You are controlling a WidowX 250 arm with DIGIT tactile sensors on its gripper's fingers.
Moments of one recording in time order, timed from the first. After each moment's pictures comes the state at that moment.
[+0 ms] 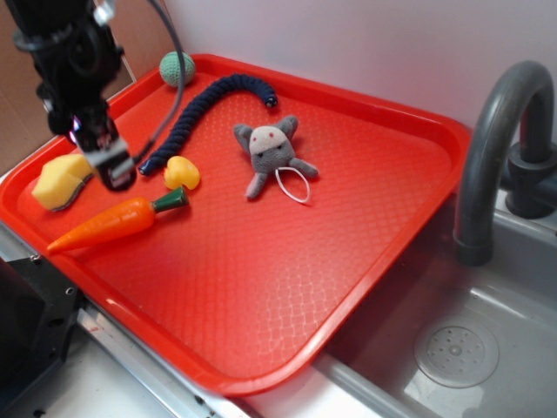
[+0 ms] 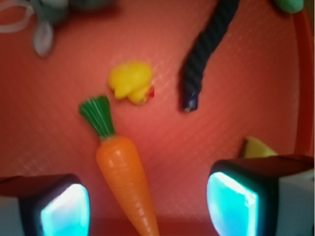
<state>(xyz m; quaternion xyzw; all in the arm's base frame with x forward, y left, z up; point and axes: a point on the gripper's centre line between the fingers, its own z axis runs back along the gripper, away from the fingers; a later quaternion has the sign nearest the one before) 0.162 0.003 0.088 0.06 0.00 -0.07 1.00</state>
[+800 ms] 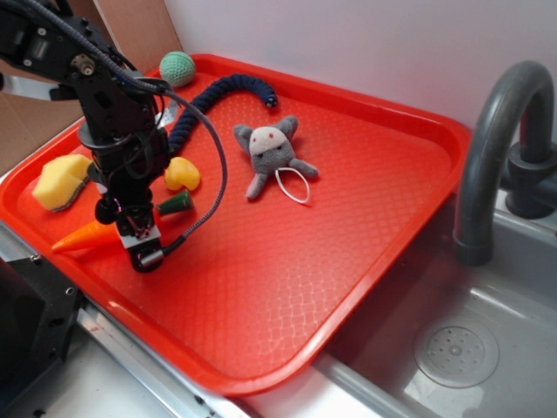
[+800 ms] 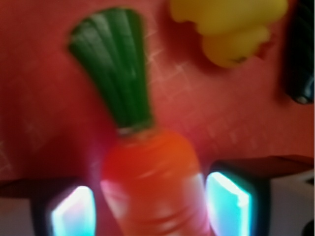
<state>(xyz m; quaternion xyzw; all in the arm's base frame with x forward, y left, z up) 0.159 -0.004 0.027 0.08 0.05 -0.13 0.99</state>
